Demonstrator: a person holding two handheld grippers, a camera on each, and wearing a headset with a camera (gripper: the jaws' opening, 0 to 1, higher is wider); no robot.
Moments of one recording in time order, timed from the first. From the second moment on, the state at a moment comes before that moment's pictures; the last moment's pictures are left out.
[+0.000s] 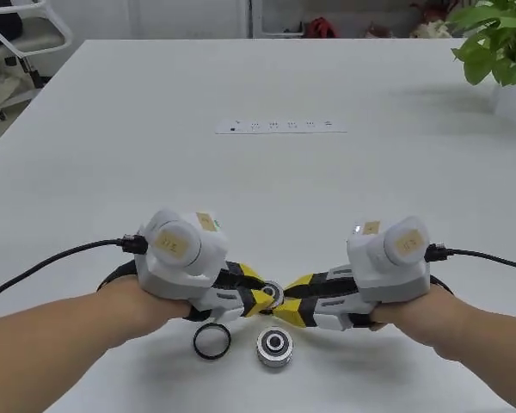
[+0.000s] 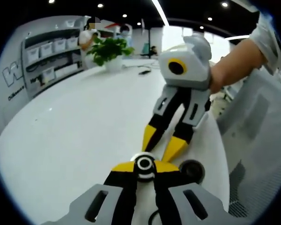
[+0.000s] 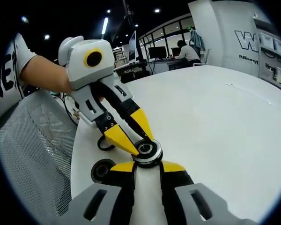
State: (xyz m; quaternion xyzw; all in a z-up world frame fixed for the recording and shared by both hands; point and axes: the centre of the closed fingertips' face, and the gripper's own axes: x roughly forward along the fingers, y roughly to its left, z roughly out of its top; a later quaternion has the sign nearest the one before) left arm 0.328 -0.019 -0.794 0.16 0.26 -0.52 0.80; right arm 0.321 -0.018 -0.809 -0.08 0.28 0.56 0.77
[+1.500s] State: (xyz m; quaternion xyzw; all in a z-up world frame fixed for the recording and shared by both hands) left arm 0.327 -0.017 -0.795 0.17 0.26 -0.50 0.81; right arm 0.333 -0.030 -0.810 0.04 0.34 0.50 0.80
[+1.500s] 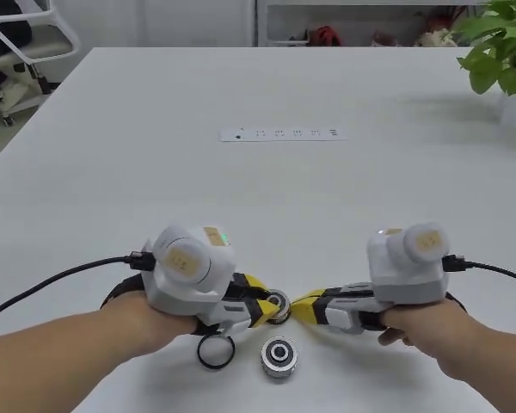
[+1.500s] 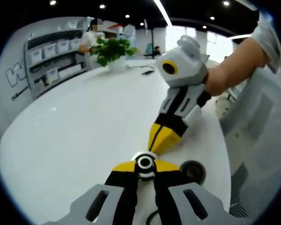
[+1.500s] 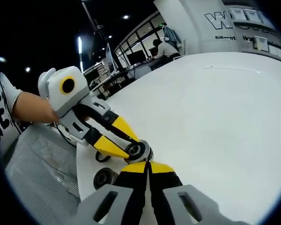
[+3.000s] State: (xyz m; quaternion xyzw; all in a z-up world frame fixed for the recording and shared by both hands) left arm 0.329 -0.018 -0.795 0.19 0.26 -0.49 0.81; right arm 0.322 -0.001 -0.774 0.06 0.30 0.54 0.78
